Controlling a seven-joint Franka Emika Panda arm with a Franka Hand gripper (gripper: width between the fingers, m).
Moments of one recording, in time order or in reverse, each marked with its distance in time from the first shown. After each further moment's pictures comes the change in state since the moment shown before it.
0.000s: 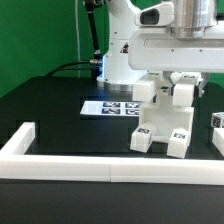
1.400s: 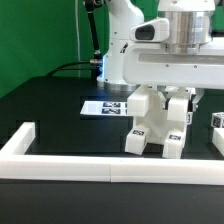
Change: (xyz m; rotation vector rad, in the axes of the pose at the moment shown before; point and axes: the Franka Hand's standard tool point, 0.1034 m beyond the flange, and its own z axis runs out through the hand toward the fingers) arm 0.012 0.007 0.018 -0.013 0.011 -0.037
